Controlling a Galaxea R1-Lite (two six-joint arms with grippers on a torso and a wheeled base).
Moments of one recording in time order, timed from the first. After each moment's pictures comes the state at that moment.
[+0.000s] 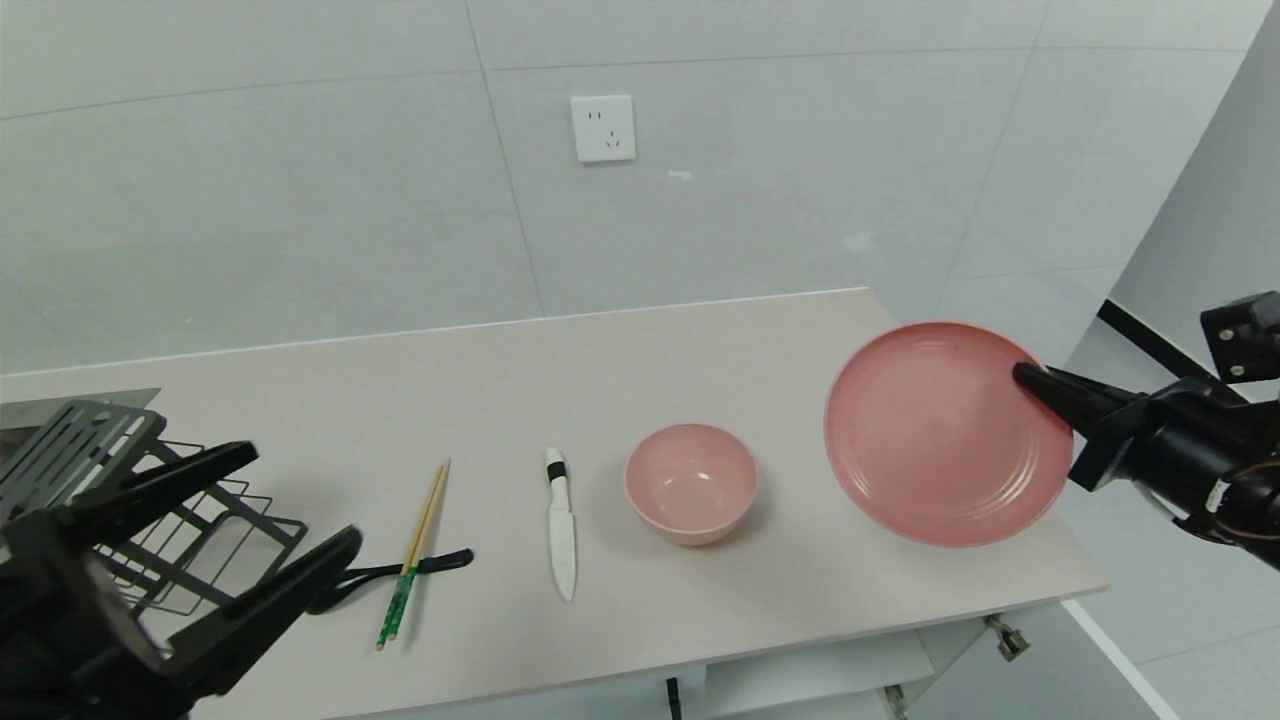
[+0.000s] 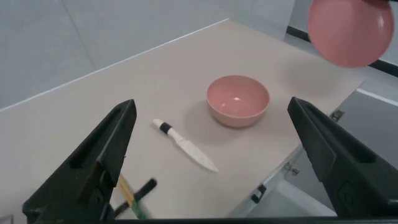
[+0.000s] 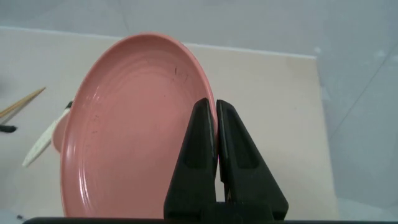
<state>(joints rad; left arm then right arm) -0.17 1.00 -0.23 -0.82 -0.39 0.07 0.16 1.54 -0.36 -1.30 0.26 -0.01</state>
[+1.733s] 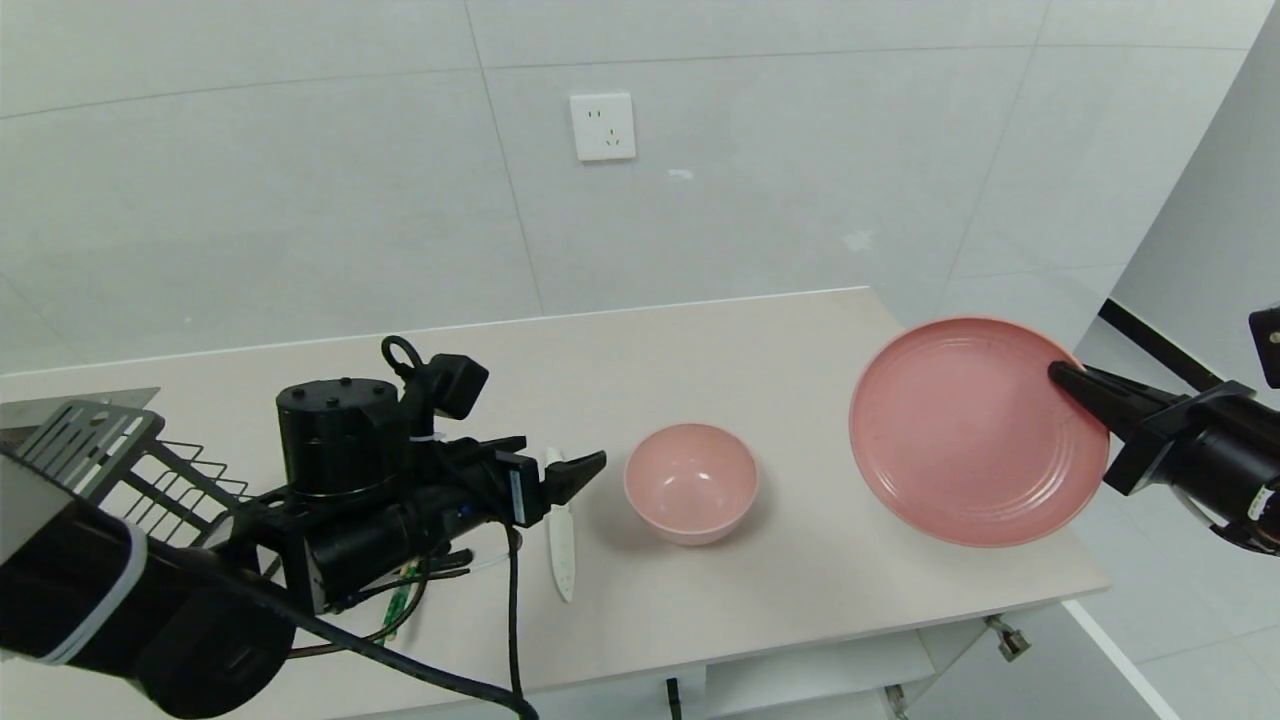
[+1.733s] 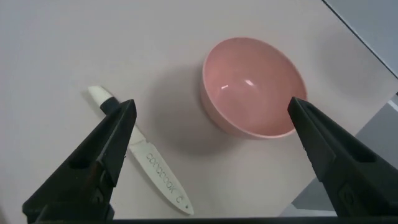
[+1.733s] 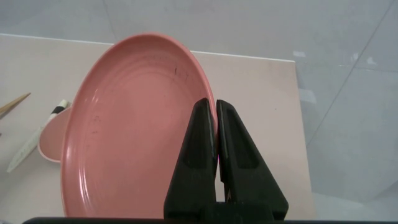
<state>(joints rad) -0.38 1.83 -0.59 -0.96 -0.18 -0.18 0.12 1.49 -0.32 -1.30 0.26 -0.02</state>
